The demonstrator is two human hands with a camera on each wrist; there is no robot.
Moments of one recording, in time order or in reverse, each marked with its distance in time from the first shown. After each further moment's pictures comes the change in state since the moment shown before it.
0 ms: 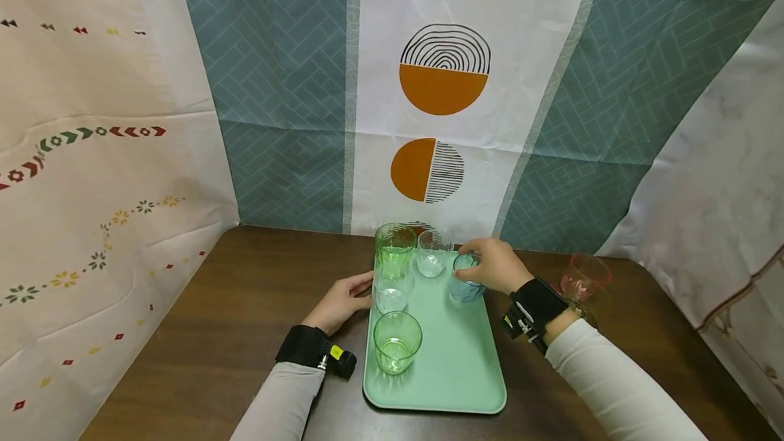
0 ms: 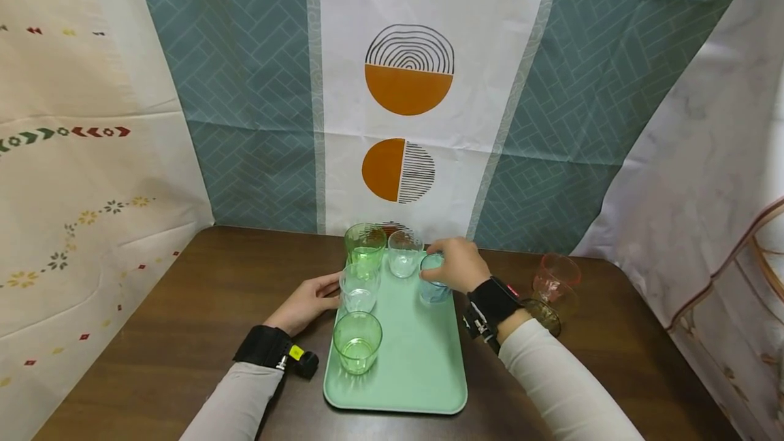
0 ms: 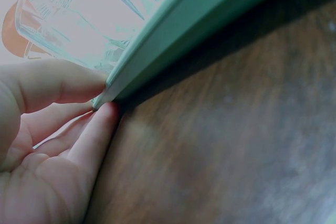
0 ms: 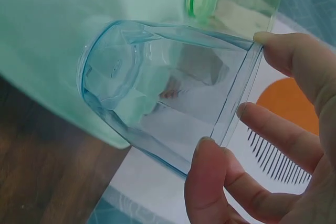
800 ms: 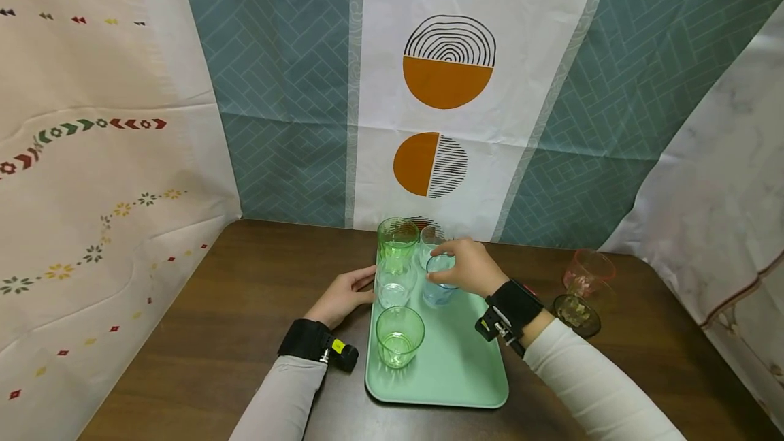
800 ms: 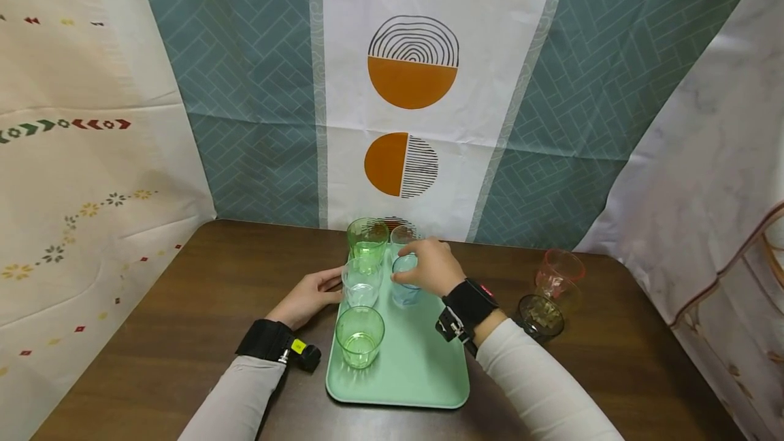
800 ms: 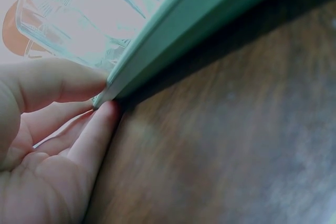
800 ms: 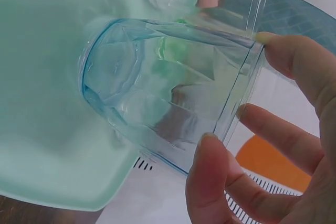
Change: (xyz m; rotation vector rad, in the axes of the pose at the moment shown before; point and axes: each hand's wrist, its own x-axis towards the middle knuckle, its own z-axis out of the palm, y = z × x) left_hand -0.001 0.002 0.000 -0.013 -0.009 0.007; right_hand 0.008 -0.037 0.024 0.075 -0.056 -0.030
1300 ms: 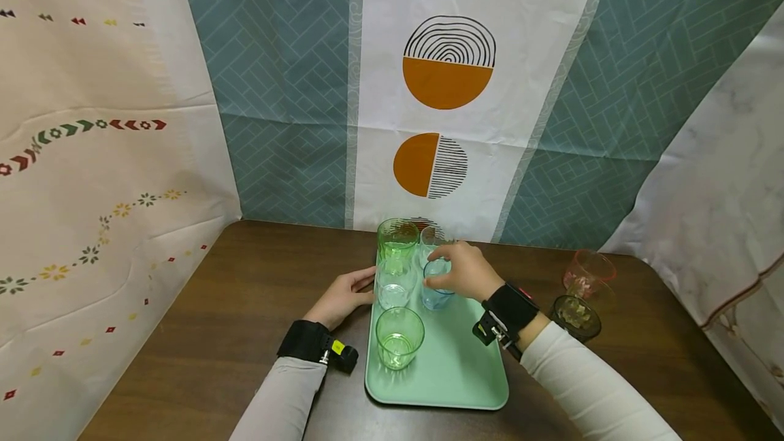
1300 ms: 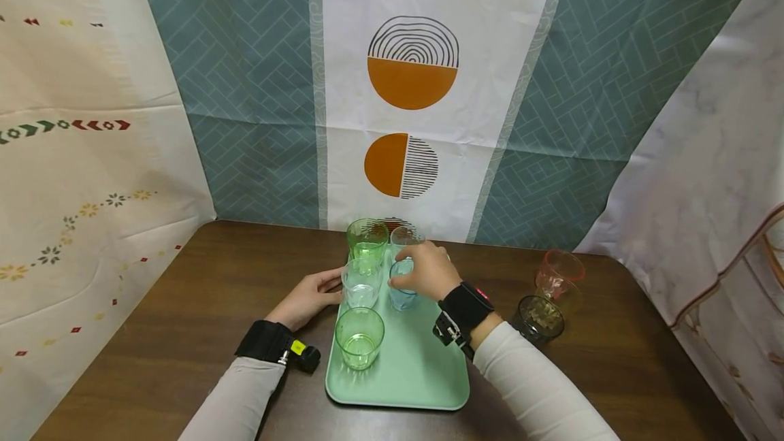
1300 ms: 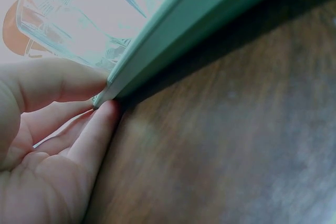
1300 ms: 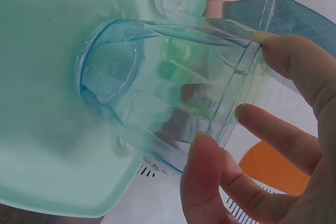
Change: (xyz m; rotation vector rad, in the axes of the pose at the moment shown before) left_hand 0.001 0.000 -0.001 -0.001 -0.001 0.009; right_hand 0.000 -0.004 0.007 -0.014 -0.016 0.020
